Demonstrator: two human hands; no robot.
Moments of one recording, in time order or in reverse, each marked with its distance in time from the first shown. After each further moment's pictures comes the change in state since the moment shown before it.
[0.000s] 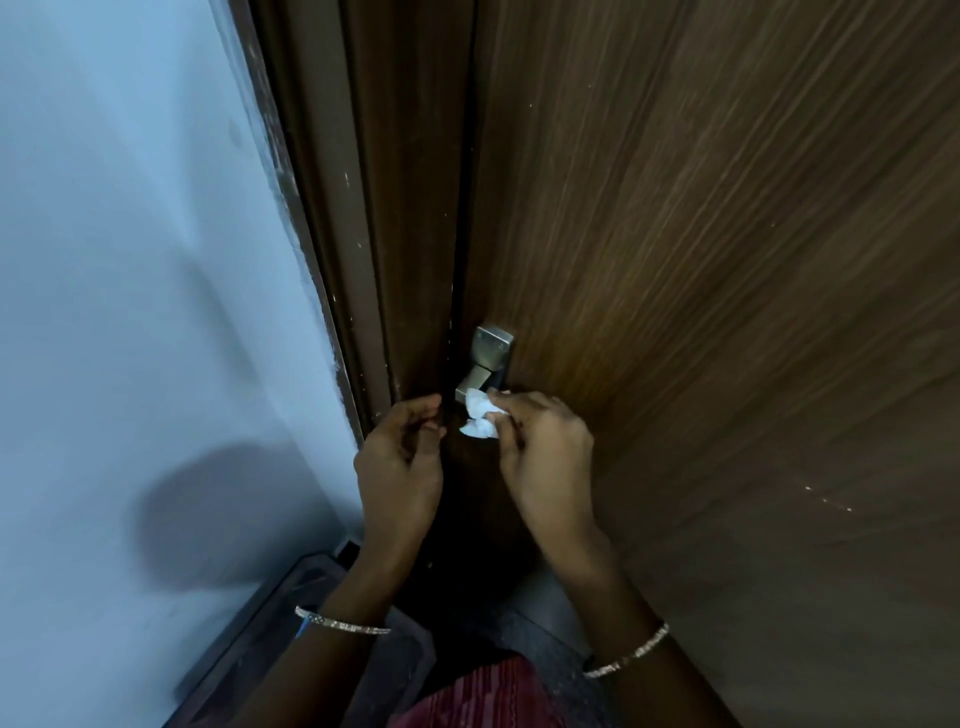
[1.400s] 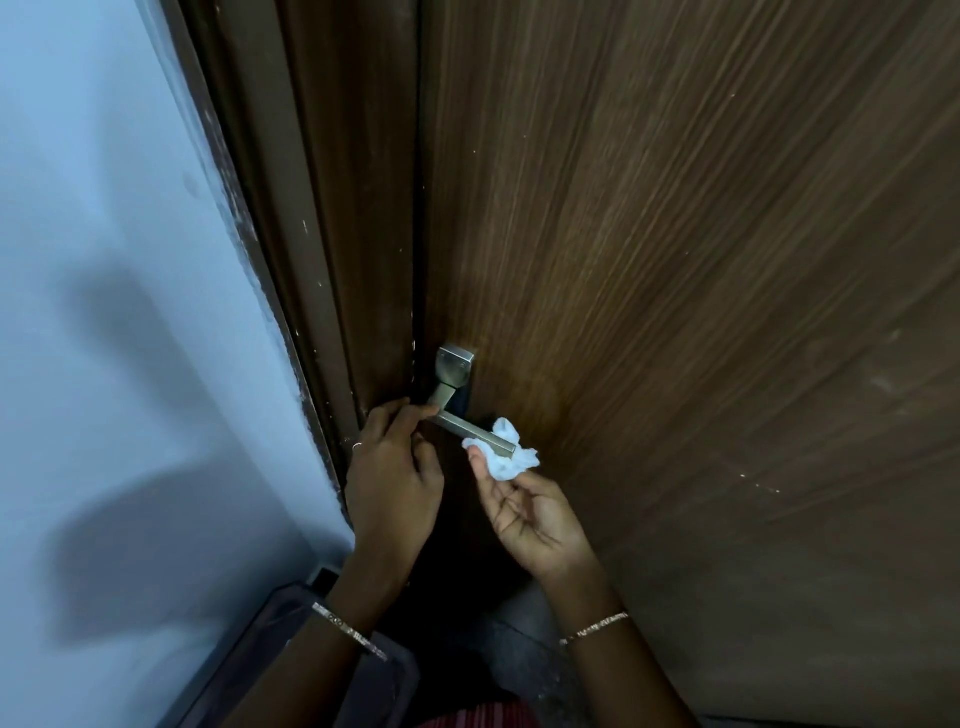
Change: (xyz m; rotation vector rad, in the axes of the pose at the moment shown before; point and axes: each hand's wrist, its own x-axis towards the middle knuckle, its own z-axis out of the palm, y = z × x) left_hand 0.006 0.006 0.012 0.590 -0.049 0.403; right_hand -0.028 0.047 0.012 2.122 -0.109 1.283
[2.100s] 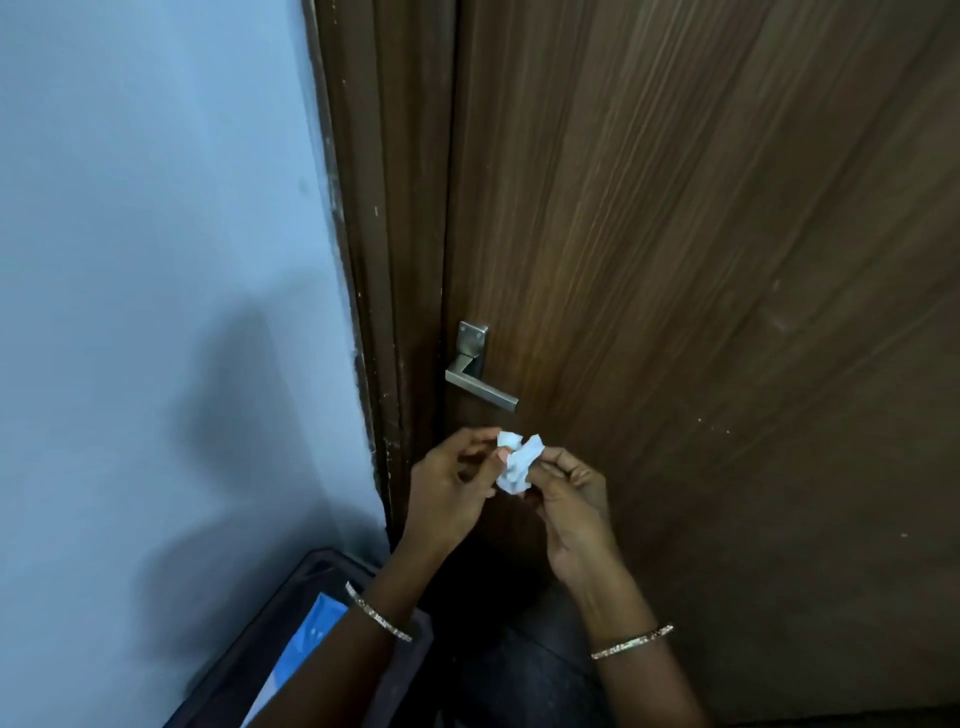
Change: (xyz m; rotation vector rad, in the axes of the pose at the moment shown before) left_hand -0.094 0.034 -0.030 -0.685 -0.298 -0.170; right_hand -0.116 0.036 0.002 -0.840 0.159 -0.536
